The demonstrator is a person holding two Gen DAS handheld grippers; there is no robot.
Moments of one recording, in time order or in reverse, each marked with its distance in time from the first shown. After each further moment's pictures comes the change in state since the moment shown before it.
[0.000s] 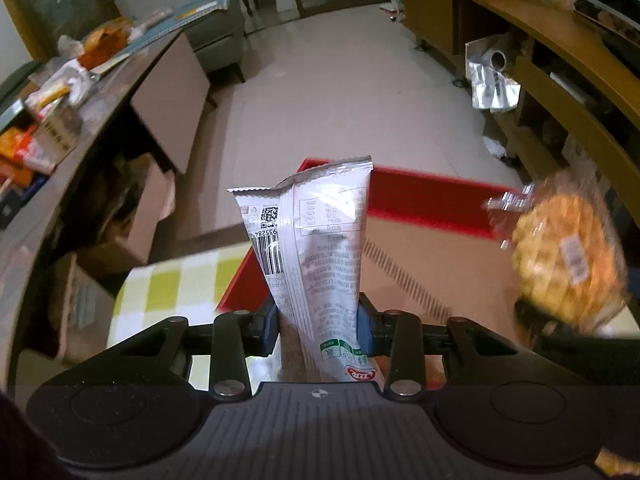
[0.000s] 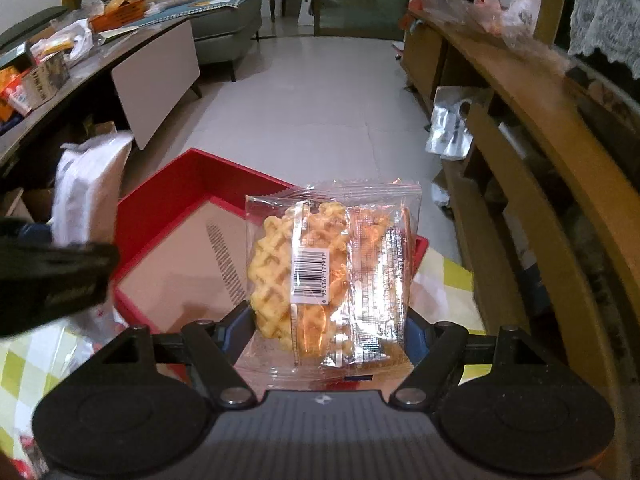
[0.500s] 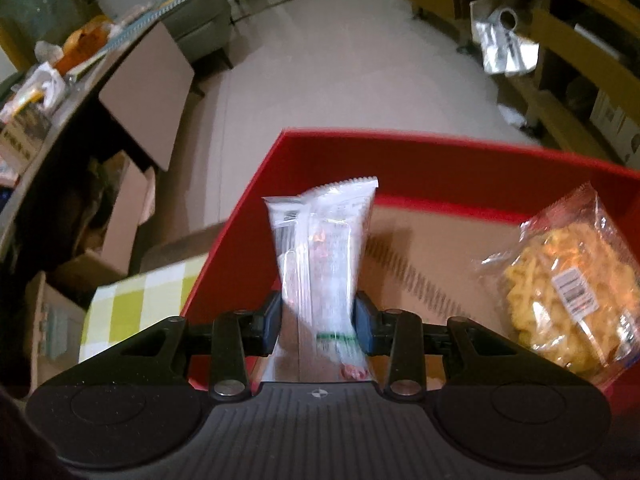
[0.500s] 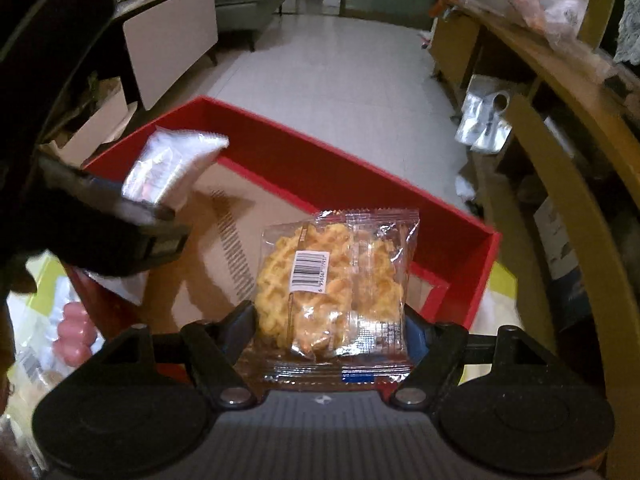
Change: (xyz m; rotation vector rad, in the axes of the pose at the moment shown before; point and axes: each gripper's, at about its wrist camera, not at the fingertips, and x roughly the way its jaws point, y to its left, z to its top) left arm 0.084 -0.005 -0.004 0.065 0.053 0.036; right arm 0.054 0.024 -0.008 -0.098 0.065 0.012
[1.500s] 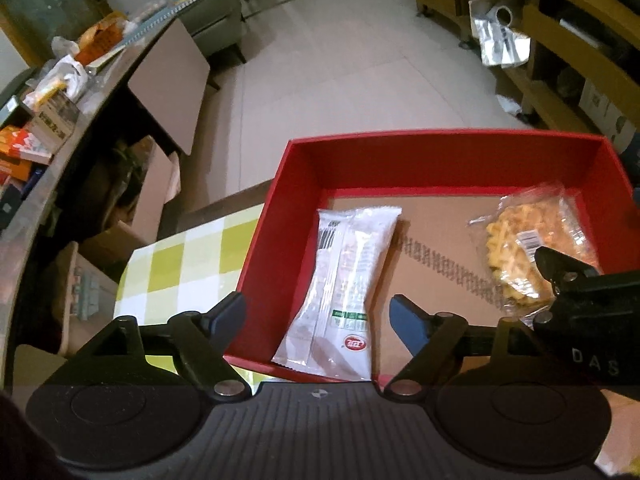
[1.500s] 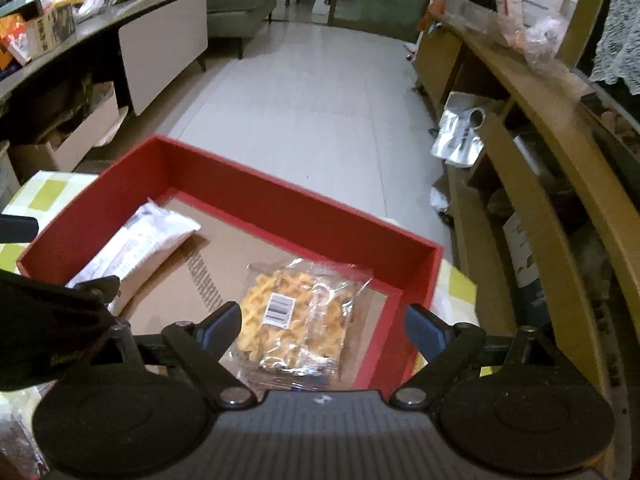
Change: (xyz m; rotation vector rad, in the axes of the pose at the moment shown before) left arm -0.059 0.013 -0.027 -0.003 0.003 0.021; right arm -0.044 -0.002 0.007 -0.027 -0.053 -0.098
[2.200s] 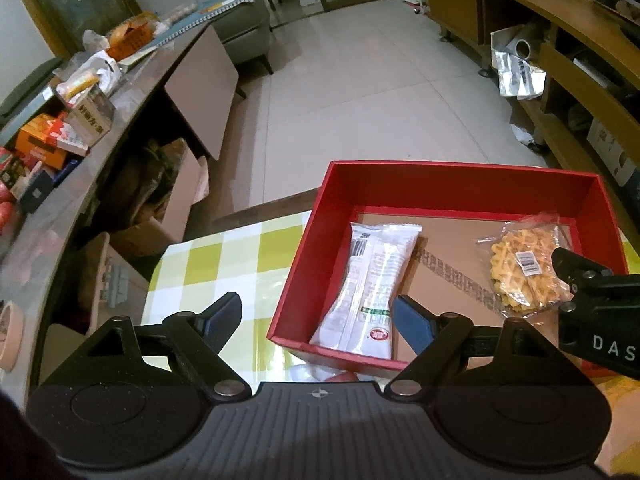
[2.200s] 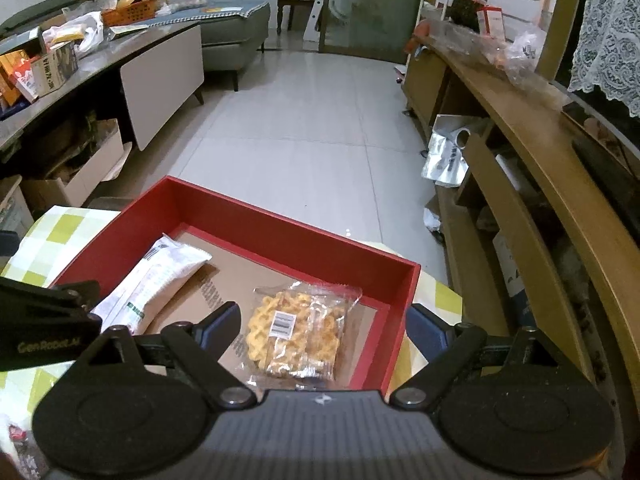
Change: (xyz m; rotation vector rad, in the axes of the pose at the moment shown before) left arm -0.038 0.022 -0.005 -0.072 -0.034 0.022; right arm -0.040 -0.006 -0.002 0.045 -0.074 0.019
